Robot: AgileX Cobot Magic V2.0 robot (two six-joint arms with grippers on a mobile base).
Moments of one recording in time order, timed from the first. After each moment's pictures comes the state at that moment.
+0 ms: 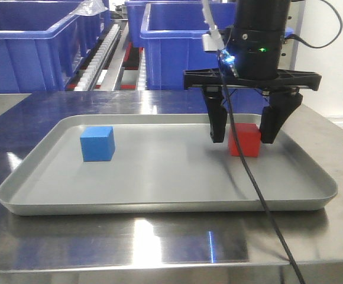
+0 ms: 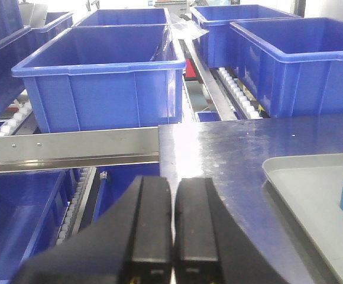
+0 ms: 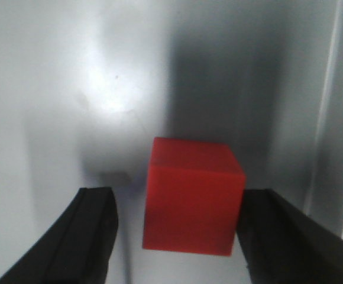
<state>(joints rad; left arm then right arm) -0.06 -0.01 0.00 -0.04 0.06 0.04 0.48 1.96 -1.60 0.01 1.12 0.48</state>
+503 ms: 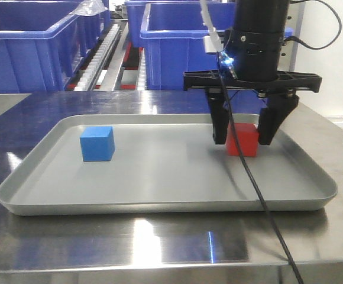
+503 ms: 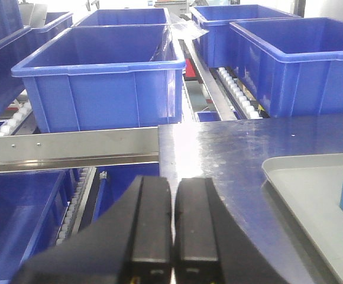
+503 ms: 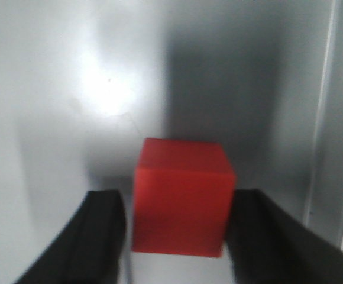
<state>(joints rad) -0.06 -0.01 0.00 -0.04 0.06 0.04 0.48 1.96 -1.60 0.00 1.12 0.51</state>
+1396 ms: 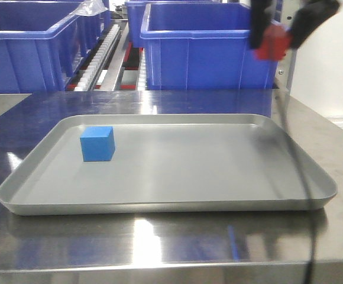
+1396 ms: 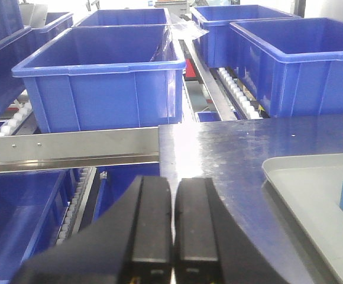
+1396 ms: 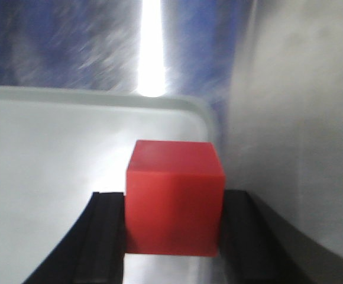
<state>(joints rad) -0.06 -0.01 0.00 -0.04 0.06 0.04 0.39 1.60 -1.45 -0.16 0.88 0.42</state>
